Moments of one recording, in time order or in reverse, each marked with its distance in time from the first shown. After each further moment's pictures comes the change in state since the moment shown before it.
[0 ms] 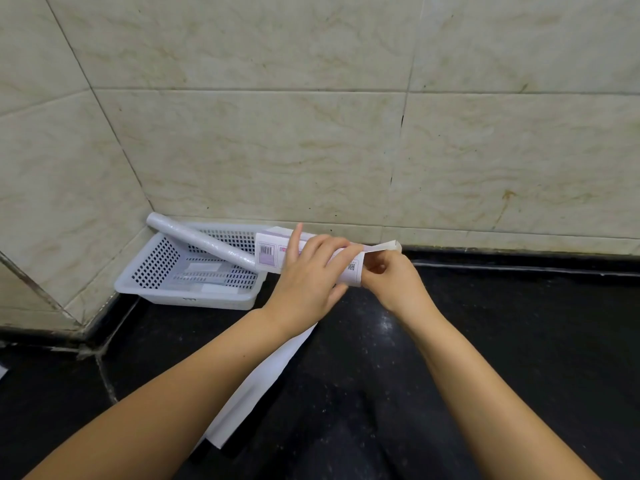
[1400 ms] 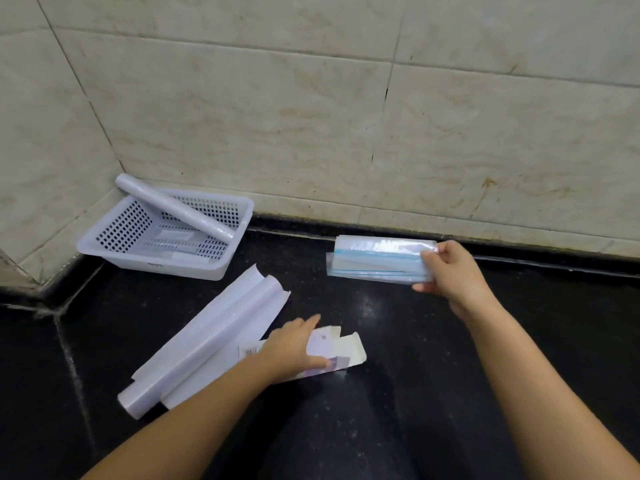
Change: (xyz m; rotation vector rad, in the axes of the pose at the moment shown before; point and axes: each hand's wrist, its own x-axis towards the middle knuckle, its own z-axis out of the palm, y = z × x) left_hand -0.088 0.042 0.117 -0.387 -0.824 -0.565; right_hand 0.011 0.095 -0.100 0.216 0.182 0.260
